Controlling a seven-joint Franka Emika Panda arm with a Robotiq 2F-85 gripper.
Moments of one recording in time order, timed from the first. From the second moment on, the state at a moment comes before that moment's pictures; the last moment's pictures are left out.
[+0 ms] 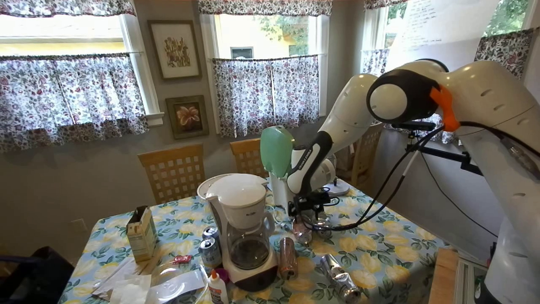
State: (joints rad) arm 0.02 0.64 -0.22 -2.00 0.12 2.62 0.51
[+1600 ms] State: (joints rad) arm 0.05 0.55 -0.25 -2.07 0.05 2.50 0.93
